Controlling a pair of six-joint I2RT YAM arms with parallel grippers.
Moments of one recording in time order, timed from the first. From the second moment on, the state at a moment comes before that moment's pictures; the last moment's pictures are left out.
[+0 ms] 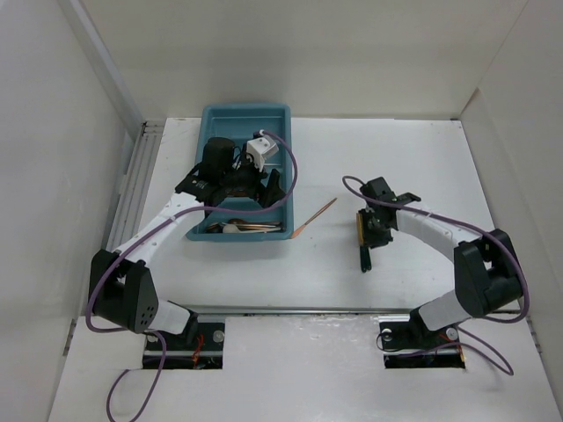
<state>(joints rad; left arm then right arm) -0.41 1.40 1.11 -0.23 0.55 0.15 0.38 1.48 0.90 -0.69 0.07 0.37</state>
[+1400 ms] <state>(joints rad) -0.22 1.35 1.03 -0.18 -0.18 -0.05 0.39 1.74 1.64 -0.71 0.27 -0.01</state>
